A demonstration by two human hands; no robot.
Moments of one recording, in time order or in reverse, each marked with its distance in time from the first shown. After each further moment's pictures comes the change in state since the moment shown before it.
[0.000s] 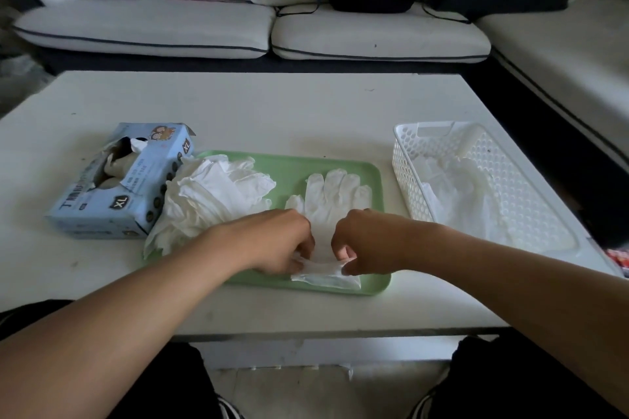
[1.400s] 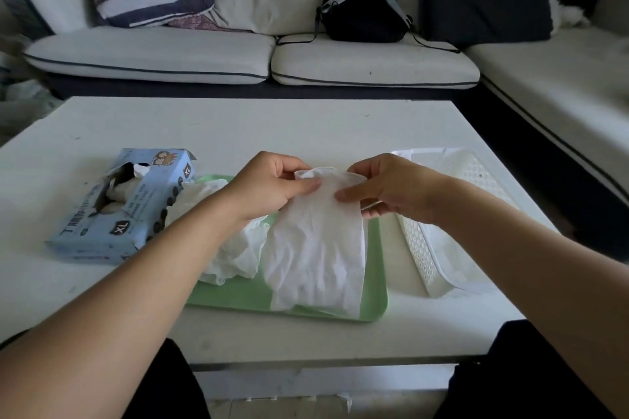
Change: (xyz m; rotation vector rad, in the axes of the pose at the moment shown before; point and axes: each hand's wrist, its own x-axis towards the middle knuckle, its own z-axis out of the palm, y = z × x) left_hand -0.001 0.005 -0.075 -1.067 0.523 -0.117; right_hand -0.005 0.033 -0.078 1.236 0.225 0.266
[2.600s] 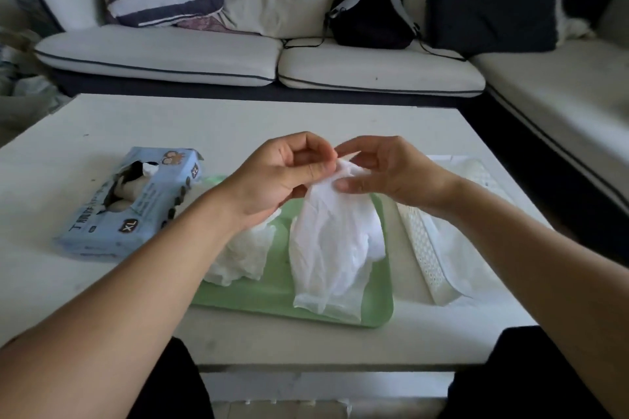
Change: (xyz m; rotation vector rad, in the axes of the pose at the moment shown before) left_hand -0.011 0.022 -0.004 -0.455 -0.127 0.197; right_hand 0.001 -0.013 0.001 -0.185 0.035 -0.372
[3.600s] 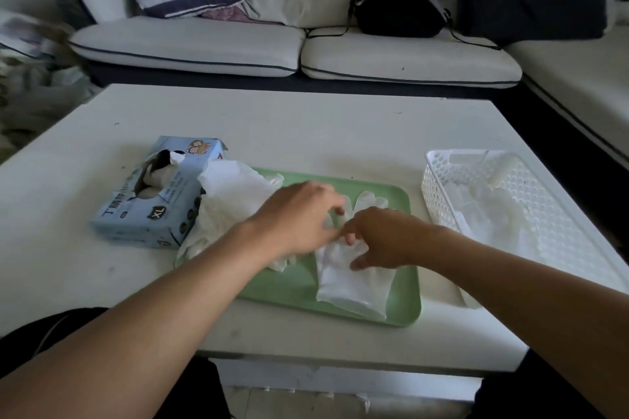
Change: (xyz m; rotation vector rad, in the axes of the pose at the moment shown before) left_hand -0.016 -0.049 -0.012 1.388 -0.078 0.029; right_hand 0.012 0.063 0.066 -1.007 -0.314 0.119
